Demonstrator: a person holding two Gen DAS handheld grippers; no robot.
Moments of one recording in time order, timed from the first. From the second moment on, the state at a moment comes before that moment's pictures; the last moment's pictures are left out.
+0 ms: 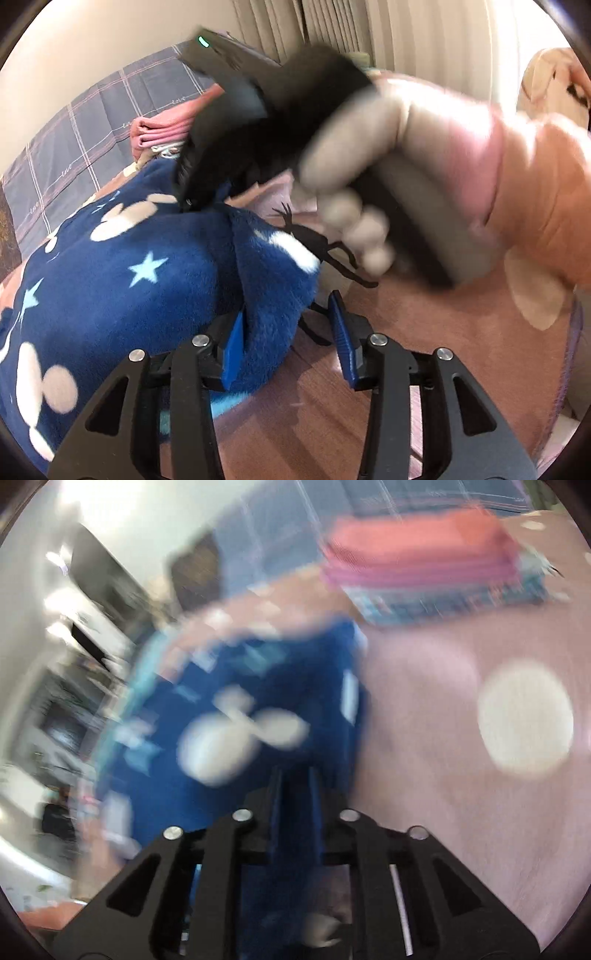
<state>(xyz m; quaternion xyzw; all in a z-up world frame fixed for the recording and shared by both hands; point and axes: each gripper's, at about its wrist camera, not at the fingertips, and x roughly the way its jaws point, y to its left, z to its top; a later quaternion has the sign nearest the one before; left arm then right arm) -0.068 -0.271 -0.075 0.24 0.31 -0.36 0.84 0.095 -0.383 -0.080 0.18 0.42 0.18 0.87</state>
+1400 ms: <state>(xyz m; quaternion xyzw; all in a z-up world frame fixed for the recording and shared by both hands) 0.020 0.152 -0.066 -0.19 0.36 -0.31 0.86 0.215 0.078 0.010 -0.13 0.48 0.17 0.85</state>
